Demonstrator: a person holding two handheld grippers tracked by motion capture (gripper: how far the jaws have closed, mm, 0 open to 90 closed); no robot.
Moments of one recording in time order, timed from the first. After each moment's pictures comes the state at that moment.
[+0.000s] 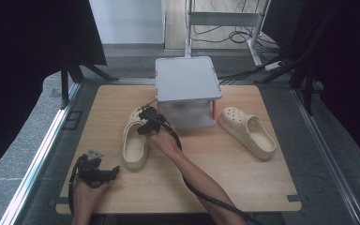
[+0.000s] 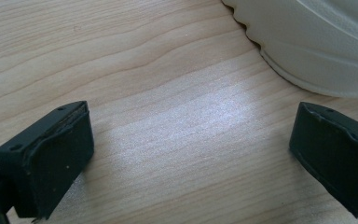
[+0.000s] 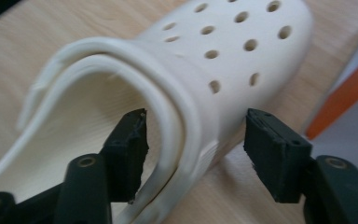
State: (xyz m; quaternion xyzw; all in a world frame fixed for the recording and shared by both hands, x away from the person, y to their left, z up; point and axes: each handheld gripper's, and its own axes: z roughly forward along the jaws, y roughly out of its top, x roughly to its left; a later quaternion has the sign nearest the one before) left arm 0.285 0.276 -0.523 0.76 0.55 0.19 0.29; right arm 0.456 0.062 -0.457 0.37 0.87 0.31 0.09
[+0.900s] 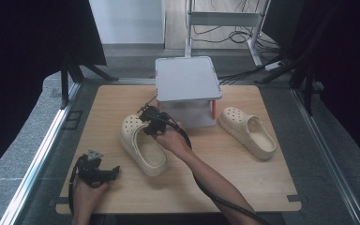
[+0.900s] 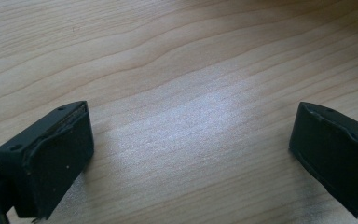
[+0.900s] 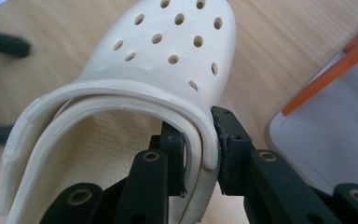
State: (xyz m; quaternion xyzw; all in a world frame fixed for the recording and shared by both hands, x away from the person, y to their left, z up) left arm 0.285 0.276 -0.522 0.76 0.55 0.19 0.29; right arm 0.416 0.041 -0.401 0.28 0.91 0.28 0.09
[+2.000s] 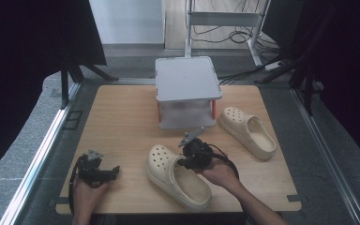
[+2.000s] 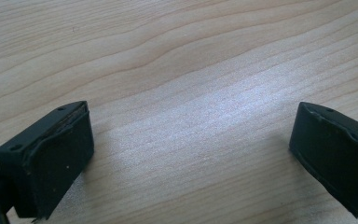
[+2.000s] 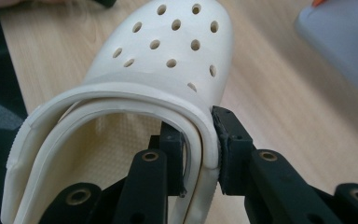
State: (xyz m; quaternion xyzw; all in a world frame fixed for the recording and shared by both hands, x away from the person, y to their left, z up) left arm 0.285 0.276 -0.522 0.76 0.55 0.19 0.29; right arm 0.316 -0.092 -0.410 0.23 0.92 0.31 0.06
